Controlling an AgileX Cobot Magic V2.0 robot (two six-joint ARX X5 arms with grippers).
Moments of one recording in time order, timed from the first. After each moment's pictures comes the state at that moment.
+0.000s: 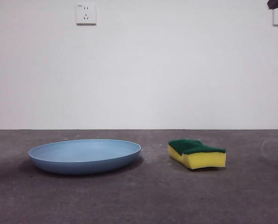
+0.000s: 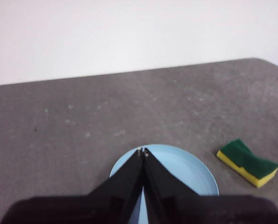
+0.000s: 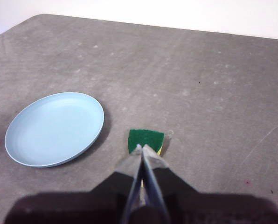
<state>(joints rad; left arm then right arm) -0.45 0.43 0.60 -0.37 -0.10 -0.09 0.63 0.59 0.70 -0.49 0.19 0.09</state>
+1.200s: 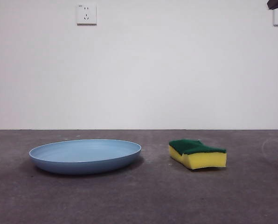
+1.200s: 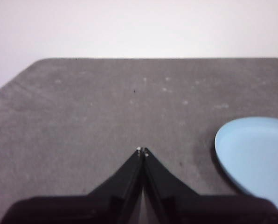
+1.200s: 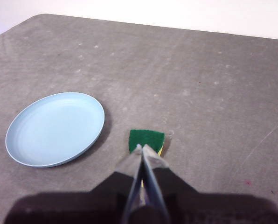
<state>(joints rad) -0.06 0.05 0.07 -0.16 -0.09 -0.03 0.63 0.59 0.70 -0.49 0.19 0.09</state>
